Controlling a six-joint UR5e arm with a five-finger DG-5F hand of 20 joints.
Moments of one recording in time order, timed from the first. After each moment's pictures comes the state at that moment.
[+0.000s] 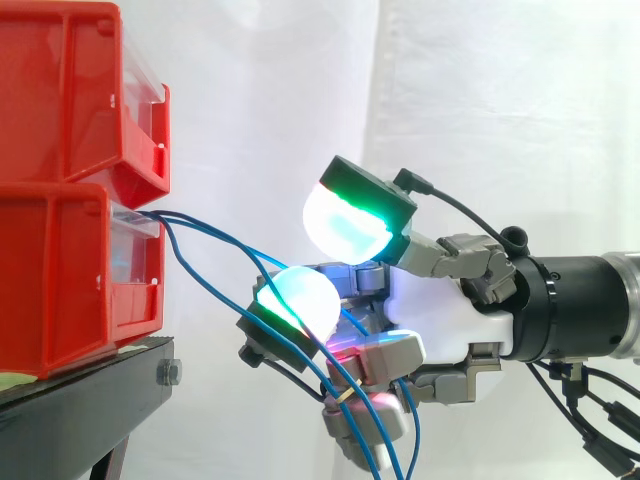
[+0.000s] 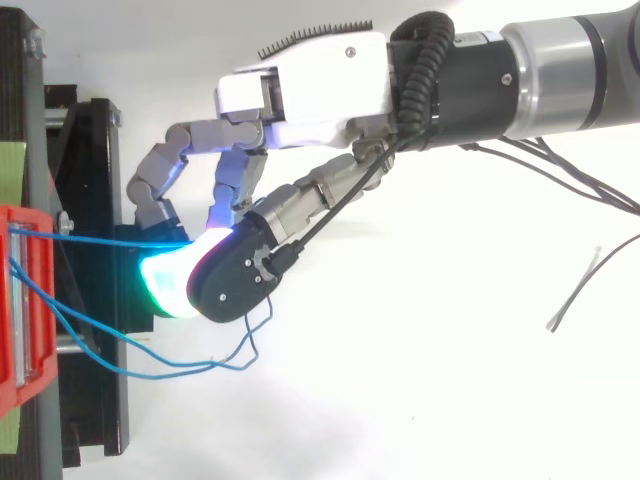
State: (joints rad) arm -0.03 -2.43 -0.99 -2.86 -1.78 -0.16
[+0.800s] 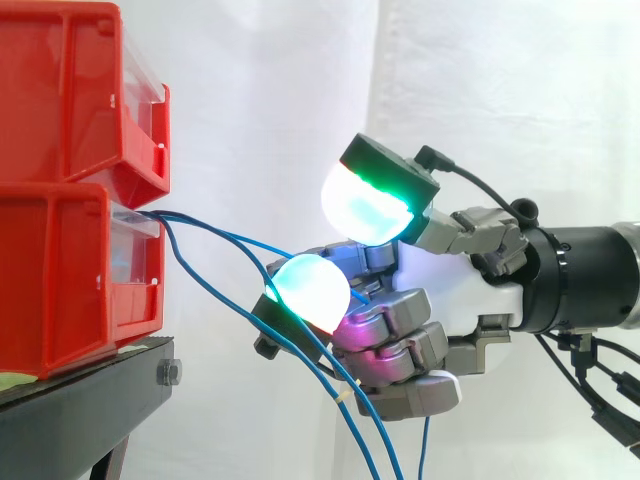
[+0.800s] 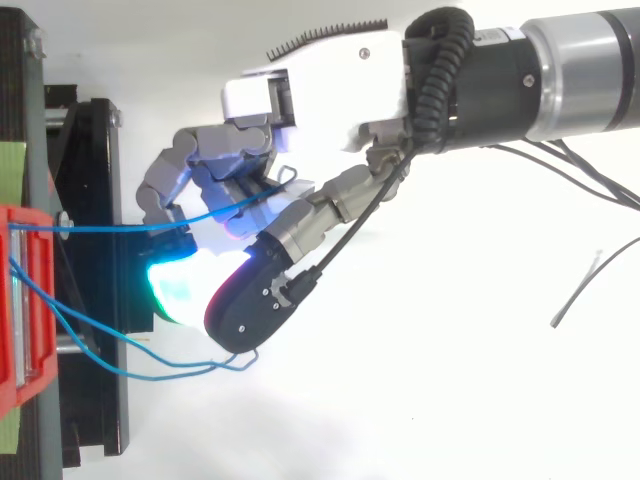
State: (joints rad) arm -0.02 -2.40 -0.99 -2.91 -1.78 -0.20
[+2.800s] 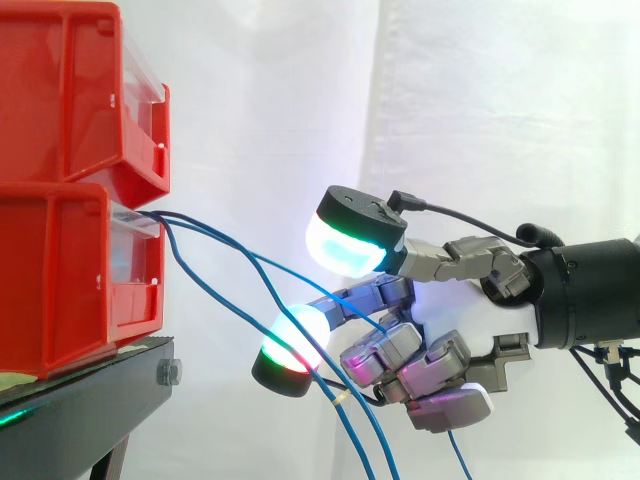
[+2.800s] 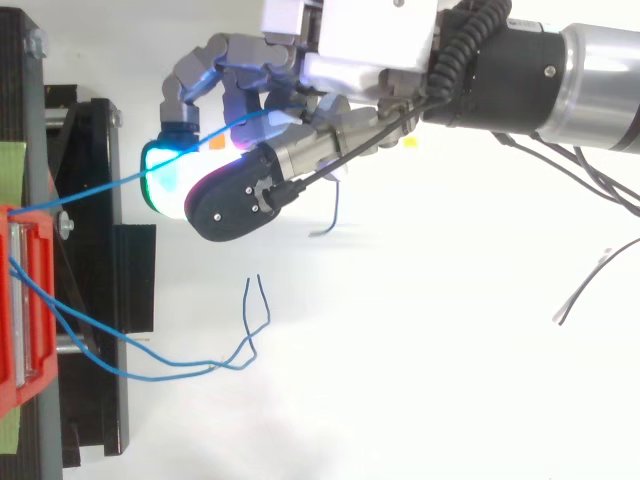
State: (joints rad) arm 0.02 -2.36 -1.08 -2.95 -1.45 -0.14
